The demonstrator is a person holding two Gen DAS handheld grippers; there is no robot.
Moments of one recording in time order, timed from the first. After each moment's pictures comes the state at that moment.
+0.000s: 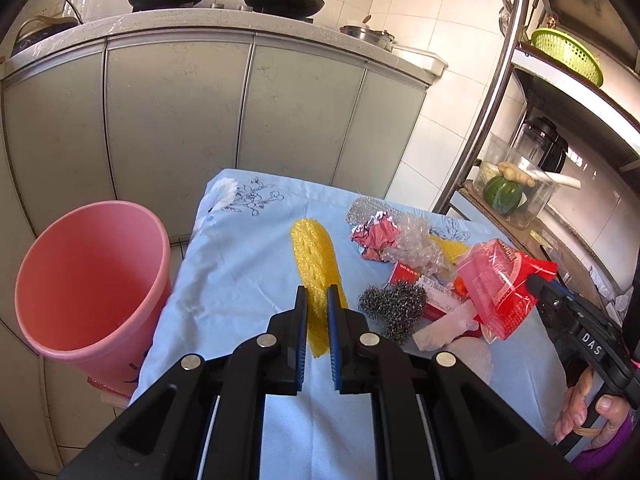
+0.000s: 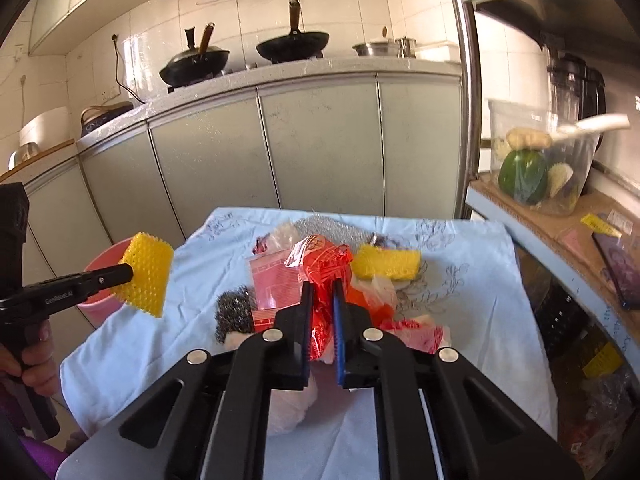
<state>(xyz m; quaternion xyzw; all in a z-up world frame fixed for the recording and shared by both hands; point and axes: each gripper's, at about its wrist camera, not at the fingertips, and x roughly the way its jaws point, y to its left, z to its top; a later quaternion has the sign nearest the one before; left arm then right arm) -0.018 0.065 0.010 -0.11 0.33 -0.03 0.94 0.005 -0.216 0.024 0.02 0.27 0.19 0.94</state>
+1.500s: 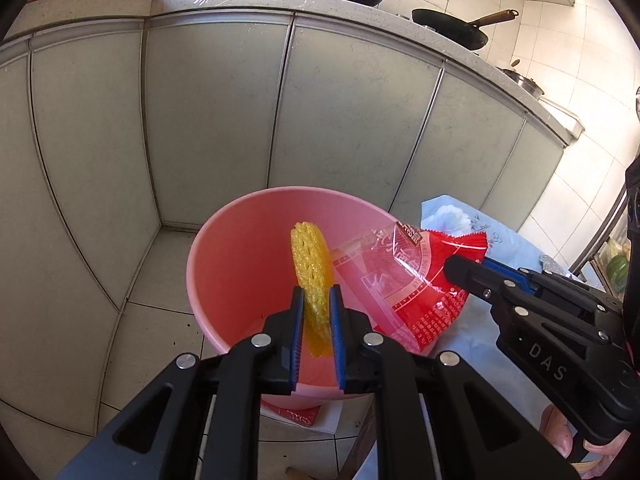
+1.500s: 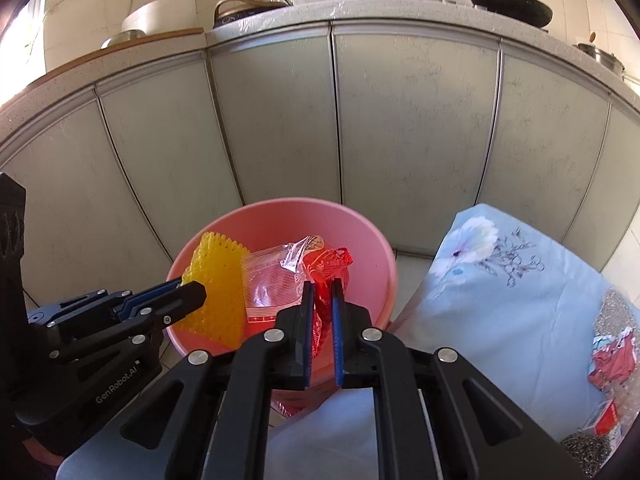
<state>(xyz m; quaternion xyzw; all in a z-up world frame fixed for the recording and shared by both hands) -0.051 0.256 -0.029 -0.17 0.33 0.20 0.91 0.042 0.112 -0.007 -0.10 0.33 0.41 0.84</state>
